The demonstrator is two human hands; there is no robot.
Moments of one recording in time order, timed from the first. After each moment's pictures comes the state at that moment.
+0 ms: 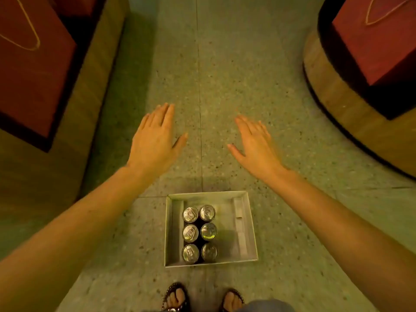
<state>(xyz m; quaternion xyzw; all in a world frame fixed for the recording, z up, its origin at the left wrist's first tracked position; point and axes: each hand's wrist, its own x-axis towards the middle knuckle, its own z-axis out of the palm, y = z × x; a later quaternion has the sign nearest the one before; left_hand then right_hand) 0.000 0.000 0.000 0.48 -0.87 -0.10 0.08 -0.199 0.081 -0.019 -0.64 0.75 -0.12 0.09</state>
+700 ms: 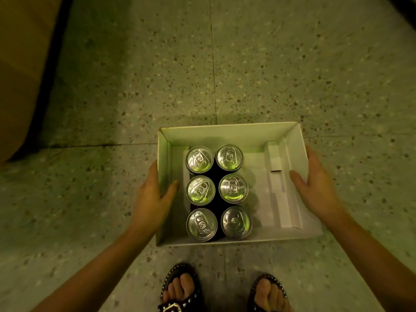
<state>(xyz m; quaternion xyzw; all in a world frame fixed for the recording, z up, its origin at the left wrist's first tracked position) 0.082 0.130 -0.315 0.62 -0.64 -0.44 0.13 -0.200 0.226 -0.331 -0.40 0.83 -0.26 0.28</state>
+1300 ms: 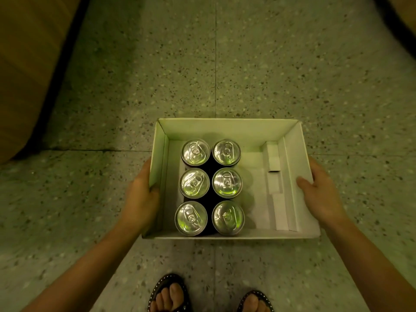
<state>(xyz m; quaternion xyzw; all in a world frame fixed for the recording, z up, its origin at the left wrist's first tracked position) 0.070 0.111 -0.291 0.64 -0.61 -0.43 0.16 -0.205 0.207 -0.294 -0.33 0.81 -0.36 0.33</state>
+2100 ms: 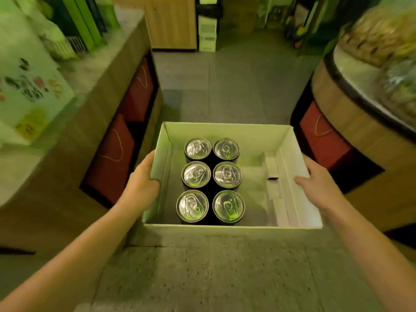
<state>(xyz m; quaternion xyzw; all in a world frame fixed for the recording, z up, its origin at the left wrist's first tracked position) 0.045 0.012 0.417 0.57 -0.66 -0.43 0.24 -0.249 0.130 0.433 -0.41 0.79 -0.36 0.27</state>
